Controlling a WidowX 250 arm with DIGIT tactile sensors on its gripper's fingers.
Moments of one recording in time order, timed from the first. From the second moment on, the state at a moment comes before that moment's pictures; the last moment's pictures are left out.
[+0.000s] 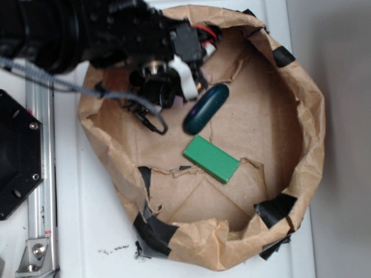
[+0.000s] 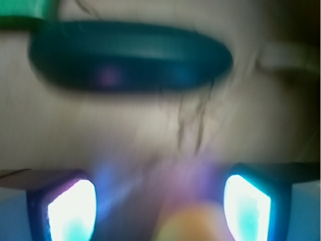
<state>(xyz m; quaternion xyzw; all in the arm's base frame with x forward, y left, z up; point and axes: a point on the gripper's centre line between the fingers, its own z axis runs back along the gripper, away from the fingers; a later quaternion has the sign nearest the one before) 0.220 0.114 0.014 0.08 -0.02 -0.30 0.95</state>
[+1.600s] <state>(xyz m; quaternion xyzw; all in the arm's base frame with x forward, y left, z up) 0.225 0.050 0.079 0.08 -0.11 -0.31 0.94</state>
